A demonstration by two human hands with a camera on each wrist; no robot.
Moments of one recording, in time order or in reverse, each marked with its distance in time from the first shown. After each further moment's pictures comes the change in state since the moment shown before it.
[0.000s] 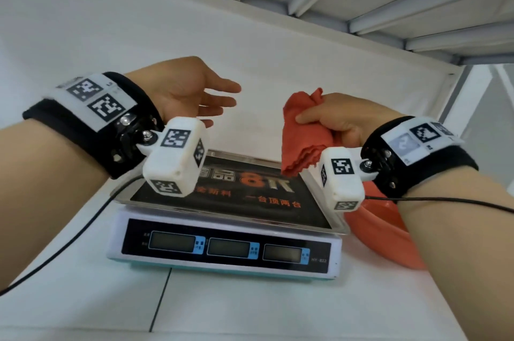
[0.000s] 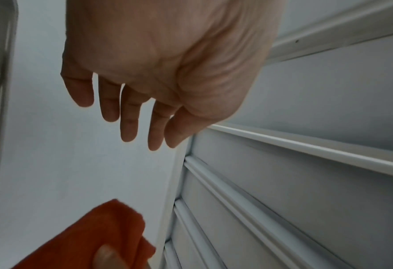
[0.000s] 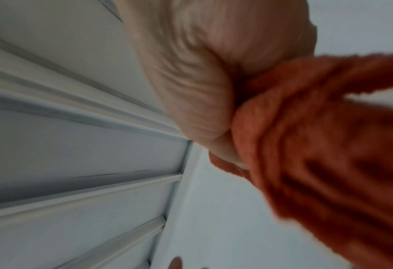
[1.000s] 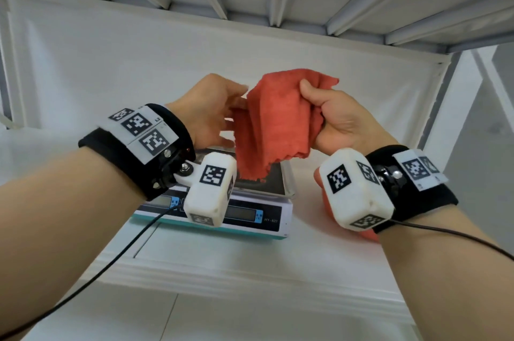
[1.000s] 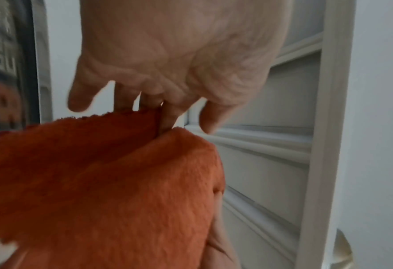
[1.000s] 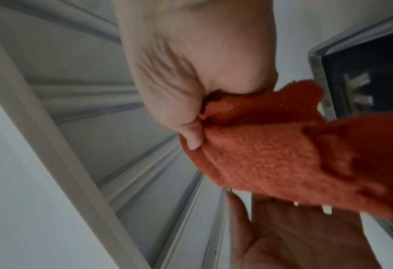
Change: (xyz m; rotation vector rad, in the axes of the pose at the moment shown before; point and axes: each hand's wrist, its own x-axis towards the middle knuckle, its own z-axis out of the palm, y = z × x) left_hand -0.070 -0.013 0.140 -0.056 0.081 0.117; right_hand -0.093 0.050 -0.041 1.026 -0.268 -0.184
